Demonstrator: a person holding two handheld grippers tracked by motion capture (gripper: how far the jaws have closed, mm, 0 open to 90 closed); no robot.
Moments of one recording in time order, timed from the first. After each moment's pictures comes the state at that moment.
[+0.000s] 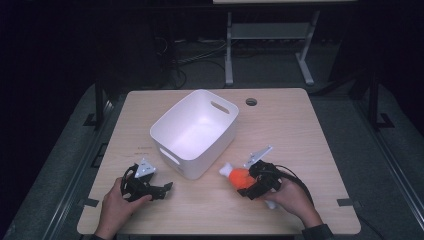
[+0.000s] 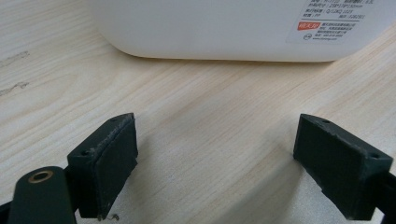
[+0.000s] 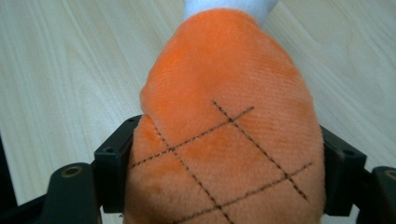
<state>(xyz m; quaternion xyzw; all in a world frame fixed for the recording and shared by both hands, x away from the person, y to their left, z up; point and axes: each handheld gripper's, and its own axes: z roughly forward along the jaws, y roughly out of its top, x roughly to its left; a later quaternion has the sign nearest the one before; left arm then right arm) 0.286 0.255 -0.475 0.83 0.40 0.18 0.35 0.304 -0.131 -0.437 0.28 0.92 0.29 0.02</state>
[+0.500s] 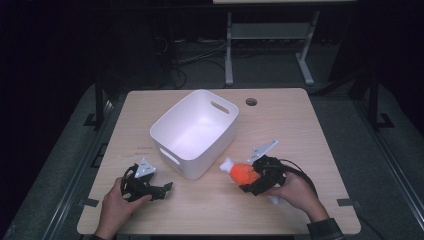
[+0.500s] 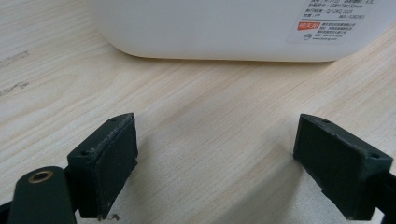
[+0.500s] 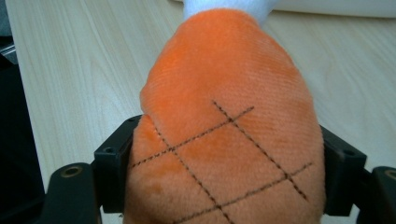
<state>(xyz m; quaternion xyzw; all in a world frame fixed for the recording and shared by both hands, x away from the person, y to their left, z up) 0.286 0.254 -0.476 0.83 0.40 0.18 0.35 0.308 -0.139 -0.413 0.25 0.92 0.31 0.02</state>
